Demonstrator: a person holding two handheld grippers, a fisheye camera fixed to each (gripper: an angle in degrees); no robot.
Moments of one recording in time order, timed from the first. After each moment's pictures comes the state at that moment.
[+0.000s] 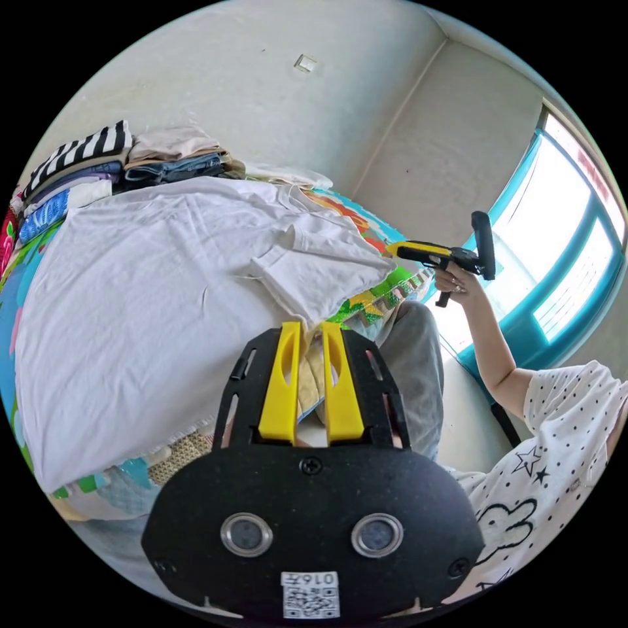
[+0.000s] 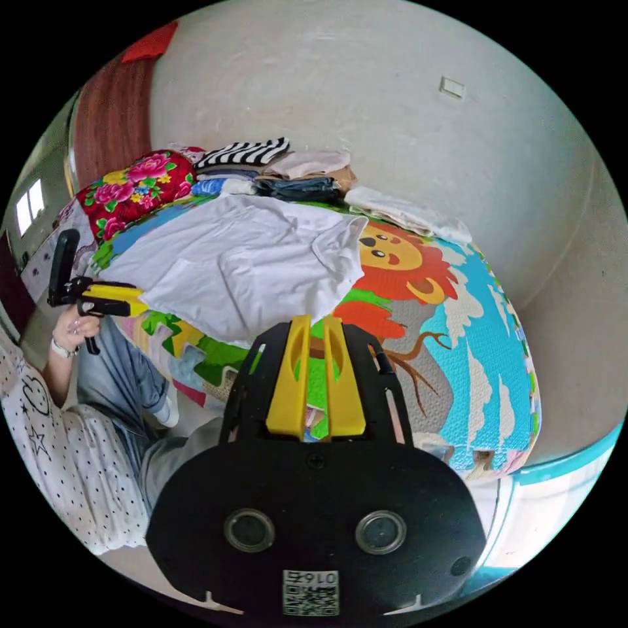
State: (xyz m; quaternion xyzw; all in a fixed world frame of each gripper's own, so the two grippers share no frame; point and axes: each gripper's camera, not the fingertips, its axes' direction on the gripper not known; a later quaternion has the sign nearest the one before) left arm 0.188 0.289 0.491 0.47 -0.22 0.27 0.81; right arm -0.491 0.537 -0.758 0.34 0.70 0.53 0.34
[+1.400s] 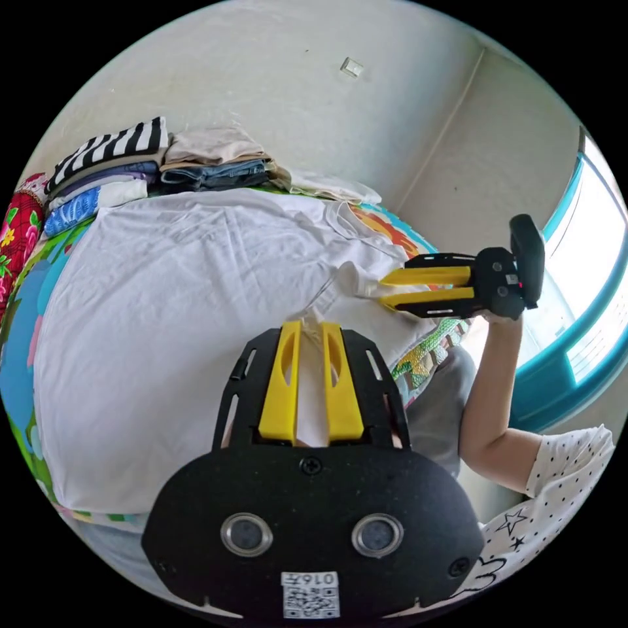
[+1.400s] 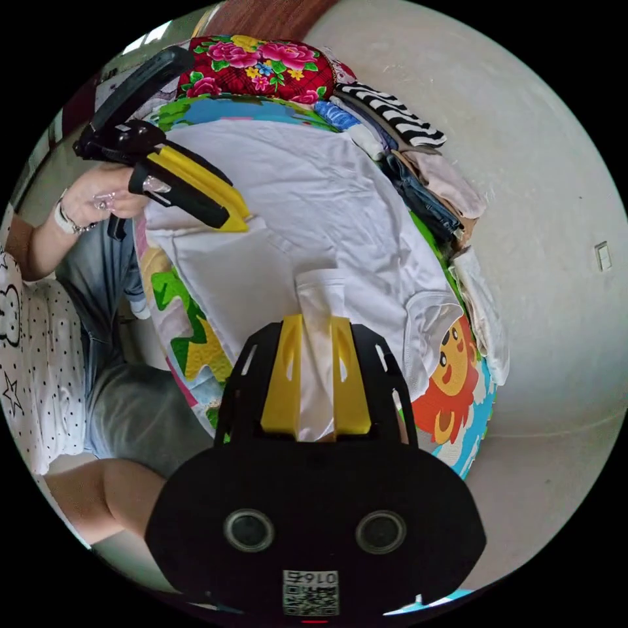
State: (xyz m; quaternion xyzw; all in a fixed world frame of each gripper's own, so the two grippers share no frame) left arm 0.137 0.188 0.447 0.52 -0.26 0.19 0.80; right arm -0.402 0.518 -0.751 0.06 0.71 0.47 0.52
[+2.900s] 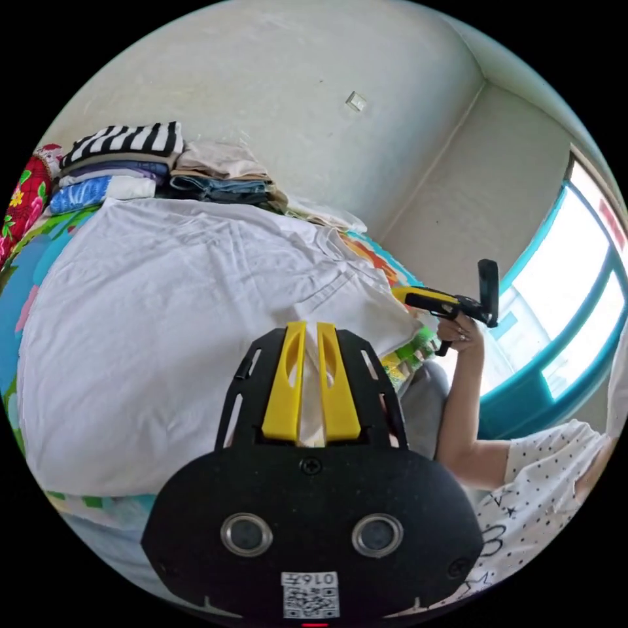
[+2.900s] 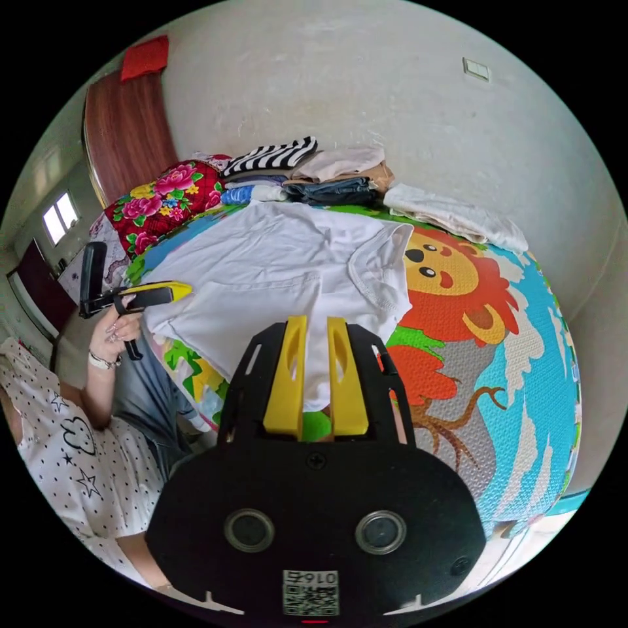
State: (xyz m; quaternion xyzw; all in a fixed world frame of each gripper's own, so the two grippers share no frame) left arm 0.095 0.265 0.408 0.55 -0.18 0.21 0.79; right arm -0.457 0.644 -0.618 0.39 0.65 0.50 0.41
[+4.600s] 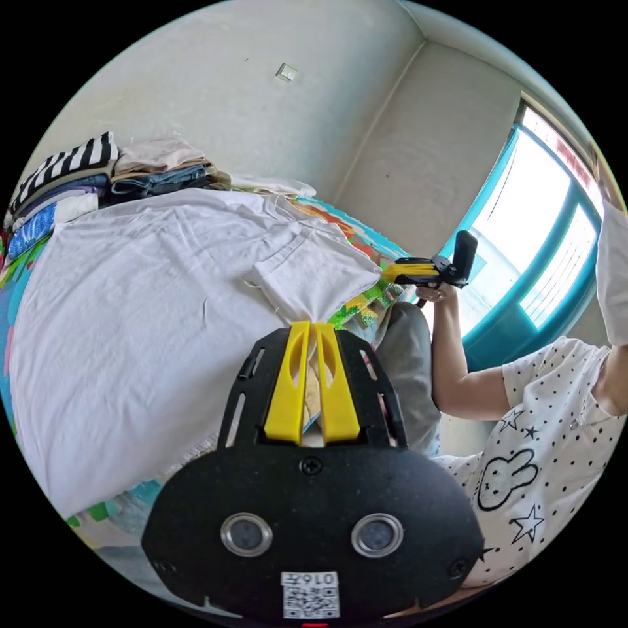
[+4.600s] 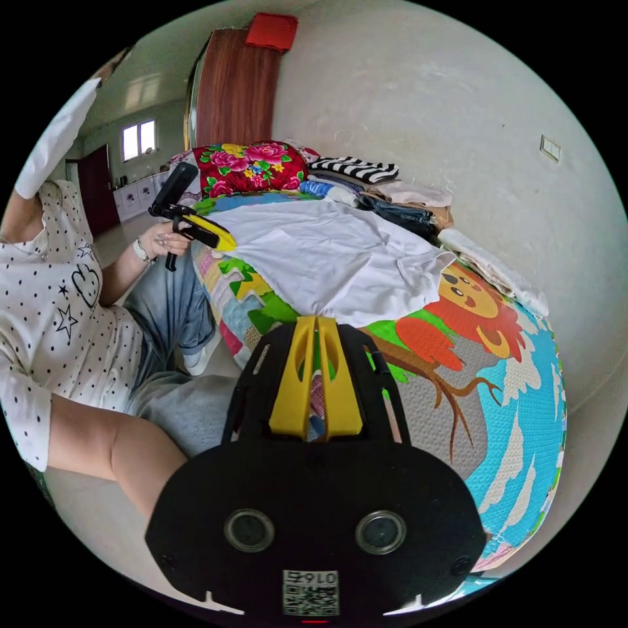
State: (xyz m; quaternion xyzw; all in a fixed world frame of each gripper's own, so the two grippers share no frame) left arm 0.103 0.291 0.490 0.48 -0.21 0.31 0.79; right arm -0.438 0.569 -0.499 0.30 0.72 0.36 0.51
